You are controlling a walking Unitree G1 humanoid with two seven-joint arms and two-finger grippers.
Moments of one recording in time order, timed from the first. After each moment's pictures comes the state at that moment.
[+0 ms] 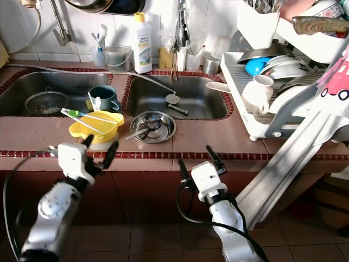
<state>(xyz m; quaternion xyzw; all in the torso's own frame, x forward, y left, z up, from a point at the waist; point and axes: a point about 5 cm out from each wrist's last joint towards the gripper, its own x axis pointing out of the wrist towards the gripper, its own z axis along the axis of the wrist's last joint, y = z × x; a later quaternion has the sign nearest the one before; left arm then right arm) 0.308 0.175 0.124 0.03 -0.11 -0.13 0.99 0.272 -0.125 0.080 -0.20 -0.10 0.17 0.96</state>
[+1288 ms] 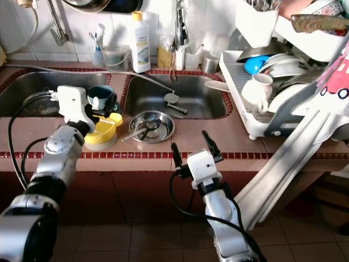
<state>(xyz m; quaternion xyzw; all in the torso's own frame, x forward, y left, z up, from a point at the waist) 0.387 0.187 0.177 -0.01 -0.08 -0.08 0.99 0.280 -0.115 0.111 -0.14 -0.14 0.13 0.97</state>
